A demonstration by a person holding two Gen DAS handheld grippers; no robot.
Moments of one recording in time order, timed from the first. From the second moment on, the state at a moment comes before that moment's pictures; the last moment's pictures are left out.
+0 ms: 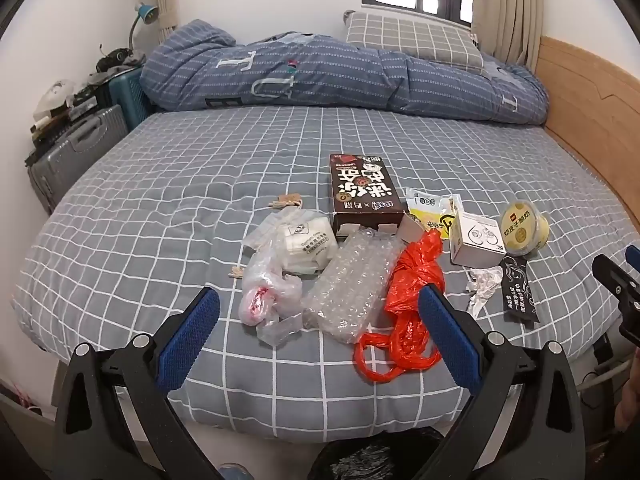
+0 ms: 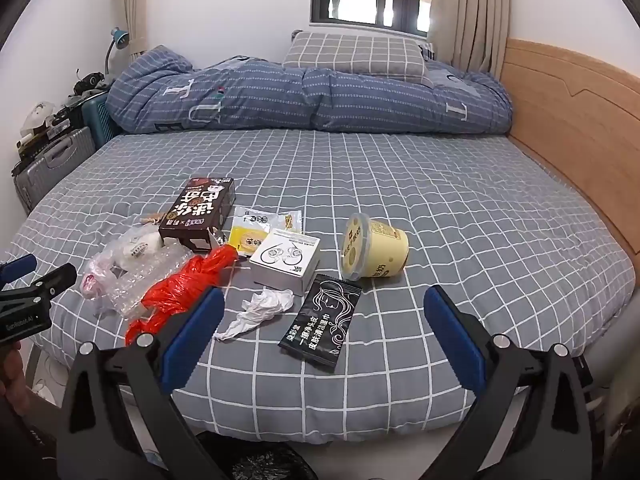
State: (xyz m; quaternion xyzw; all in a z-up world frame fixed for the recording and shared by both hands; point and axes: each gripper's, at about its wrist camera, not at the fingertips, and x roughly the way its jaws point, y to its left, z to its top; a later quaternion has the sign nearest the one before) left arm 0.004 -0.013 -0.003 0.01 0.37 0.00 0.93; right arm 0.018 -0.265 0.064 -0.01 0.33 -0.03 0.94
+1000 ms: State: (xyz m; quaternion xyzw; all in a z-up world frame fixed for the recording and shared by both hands) left arm 0.005 -0.014 -0.003 0.01 0.36 0.01 0.93; right arm 0.019 -0.270 0.066 -0.01 0.34 -0.04 0.94
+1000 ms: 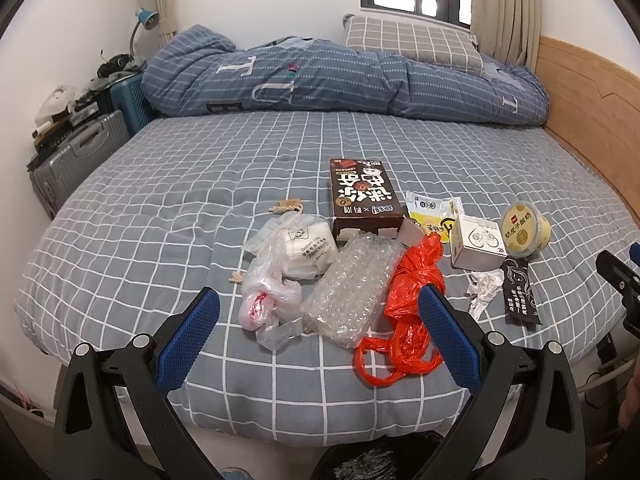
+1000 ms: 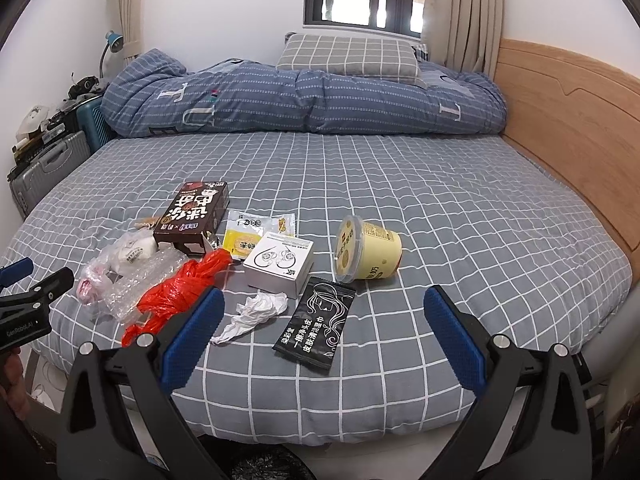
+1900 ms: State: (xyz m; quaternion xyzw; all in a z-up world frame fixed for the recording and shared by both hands) left arm 0.023 0.013 -0.009 0.01 0.37 0.04 0.93; right arm 0.053 -0.248 0.060 -0.03 0.35 -0.03 0.94
